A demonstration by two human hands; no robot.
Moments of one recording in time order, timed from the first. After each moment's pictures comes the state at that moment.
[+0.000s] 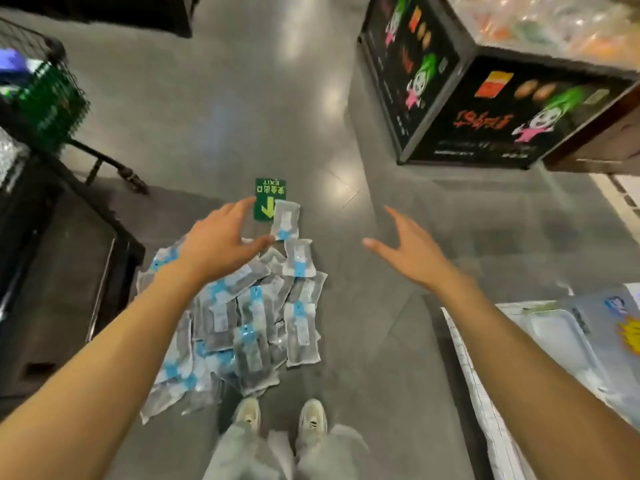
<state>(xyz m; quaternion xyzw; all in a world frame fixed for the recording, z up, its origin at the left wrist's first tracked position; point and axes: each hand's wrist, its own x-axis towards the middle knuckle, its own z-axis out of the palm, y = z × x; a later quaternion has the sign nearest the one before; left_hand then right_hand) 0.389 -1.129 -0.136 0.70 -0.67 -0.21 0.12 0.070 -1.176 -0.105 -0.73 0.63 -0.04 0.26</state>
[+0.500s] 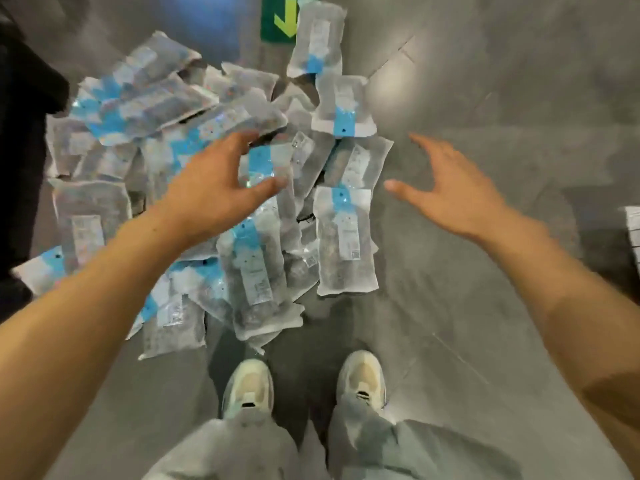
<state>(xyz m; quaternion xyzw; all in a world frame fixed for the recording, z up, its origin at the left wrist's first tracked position) 0.354 -1.103 -0.664 0.72 -0.60 -0.31 0.12 0.053 -1.177 -0.666 -0.76 0.60 0.02 0.27</state>
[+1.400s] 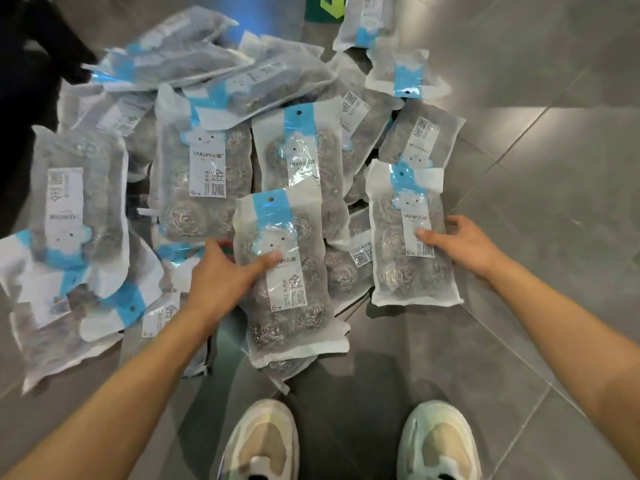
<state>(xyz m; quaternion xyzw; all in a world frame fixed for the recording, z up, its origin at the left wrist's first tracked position) 0.379 -0.981 -0.918 0.84 -0.27 -0.40 0.27 0.054 -1.135 -0.941 -0.51 0.69 -0.09 0.50</state>
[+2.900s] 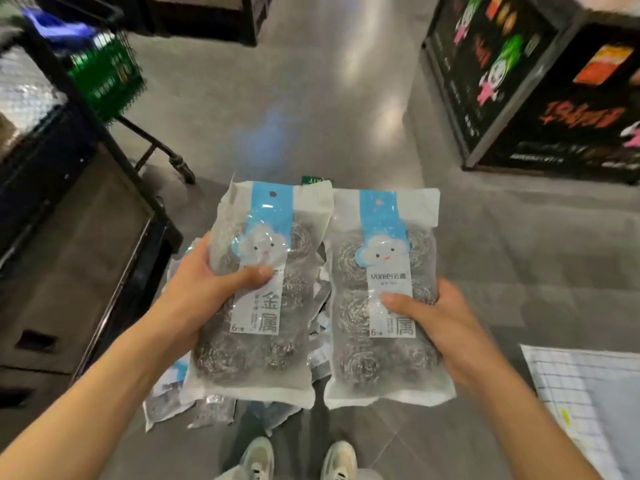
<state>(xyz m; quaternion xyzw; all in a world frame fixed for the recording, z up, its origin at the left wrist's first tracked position) 0.370 -1.027 -0.257 0.62 -0.31 -0.51 0.50 0.077 -1.094 -0.259 -0.45 0.57 -0.28 0.62</state>
